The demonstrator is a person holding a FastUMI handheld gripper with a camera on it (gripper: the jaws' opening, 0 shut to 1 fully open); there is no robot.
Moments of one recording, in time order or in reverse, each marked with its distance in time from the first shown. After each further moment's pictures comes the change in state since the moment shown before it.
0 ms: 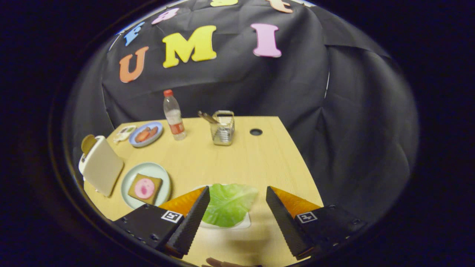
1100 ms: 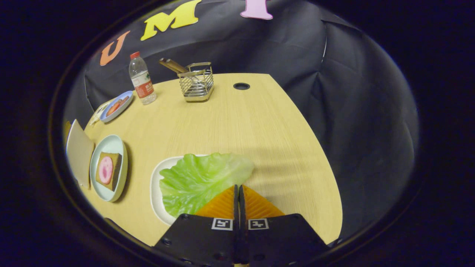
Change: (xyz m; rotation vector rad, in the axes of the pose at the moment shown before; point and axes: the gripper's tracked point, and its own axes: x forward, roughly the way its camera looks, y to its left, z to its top) arm 0.056 -0.017 -0.060 0.040 0.208 -0.076
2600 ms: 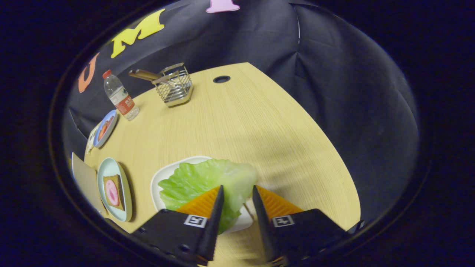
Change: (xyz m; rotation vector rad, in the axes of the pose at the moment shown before) arm 0.019 -0.009 0.000 0.187 0.041 -0.052
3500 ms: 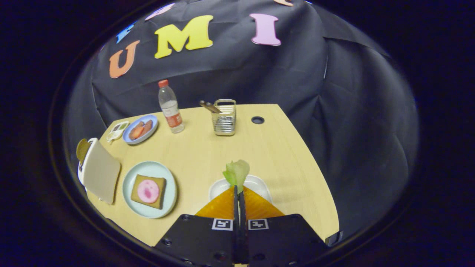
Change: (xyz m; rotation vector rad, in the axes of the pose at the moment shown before) arm -0.135 0.096 0.030 -0.209 -0.213 0.116
